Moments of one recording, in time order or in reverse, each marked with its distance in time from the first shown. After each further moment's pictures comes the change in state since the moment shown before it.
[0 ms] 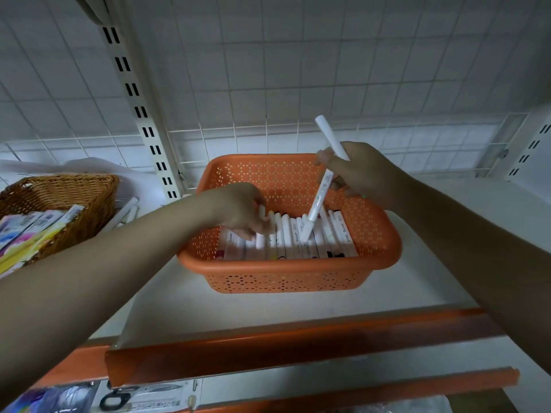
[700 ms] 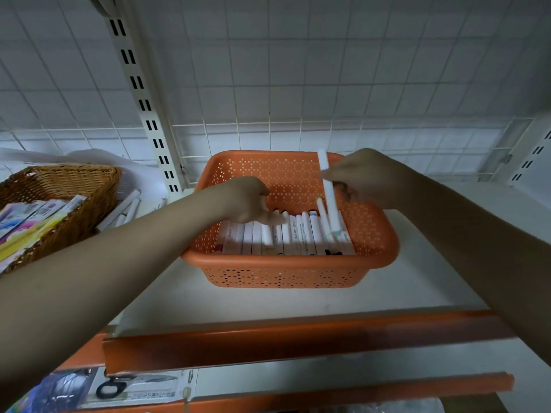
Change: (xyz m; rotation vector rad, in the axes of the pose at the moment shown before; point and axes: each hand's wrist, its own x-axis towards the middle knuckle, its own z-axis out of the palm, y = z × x) left_hand 0.000 0.014 0.004 0.262 0.102 -0.006; right_hand -0.003 -0.004 -0.007 -0.043 -0.128 0.214
